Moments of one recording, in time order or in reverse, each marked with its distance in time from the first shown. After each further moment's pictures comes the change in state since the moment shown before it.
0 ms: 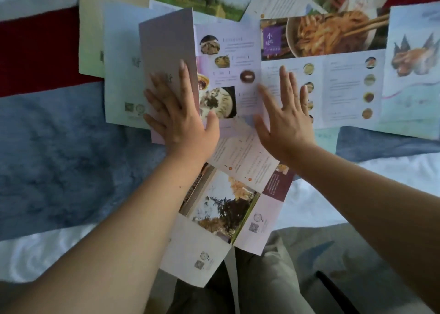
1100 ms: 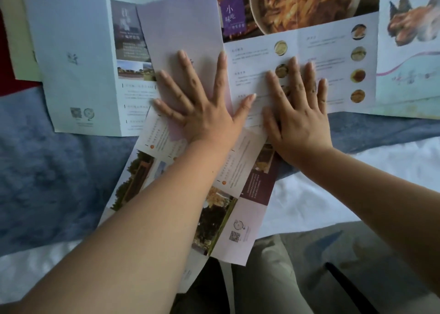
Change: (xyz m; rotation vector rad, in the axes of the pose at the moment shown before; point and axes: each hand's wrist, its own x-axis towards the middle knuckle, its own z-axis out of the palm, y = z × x) left_hand 0.010 0.060 0.105 0.335 0.079 0.137; right_hand -0.023 0.078 0.026 0.039 0.106 0.021
